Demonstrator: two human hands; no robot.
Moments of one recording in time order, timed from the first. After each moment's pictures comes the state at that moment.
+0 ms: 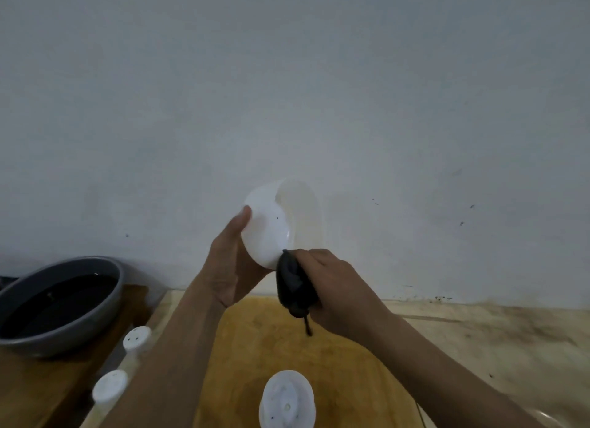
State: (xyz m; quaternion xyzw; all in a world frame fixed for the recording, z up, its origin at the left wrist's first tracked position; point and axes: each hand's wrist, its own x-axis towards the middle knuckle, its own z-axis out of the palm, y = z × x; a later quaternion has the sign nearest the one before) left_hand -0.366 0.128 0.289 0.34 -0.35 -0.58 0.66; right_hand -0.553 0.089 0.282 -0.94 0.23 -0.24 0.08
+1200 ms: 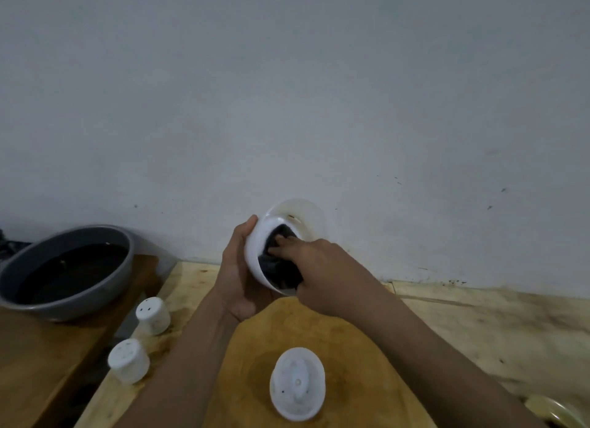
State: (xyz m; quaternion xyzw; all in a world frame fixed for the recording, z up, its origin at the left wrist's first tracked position) left_hand -0.355 0.125 0.230 0.31 -0.21 -0.65 0.67; right_hand -0.501 0.088 0.290 -0.96 0.26 -0.09 0.08
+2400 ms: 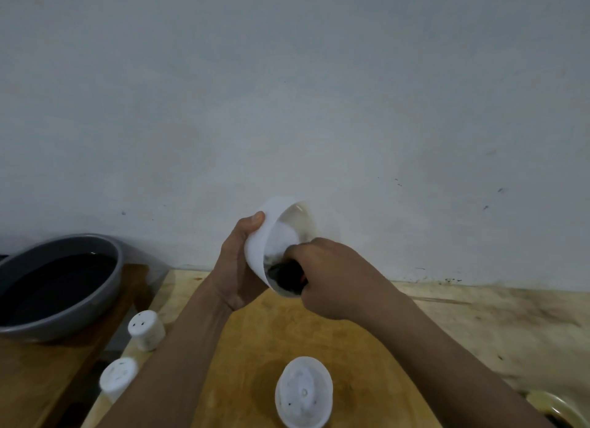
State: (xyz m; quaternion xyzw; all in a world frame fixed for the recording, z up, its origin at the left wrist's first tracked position) left_hand -0.318 0.103 0.241 0.30 -0.35 -0.63 0.63; right_hand -0.479 0.085 0.294 -0.94 0.32 -0.08 0.06
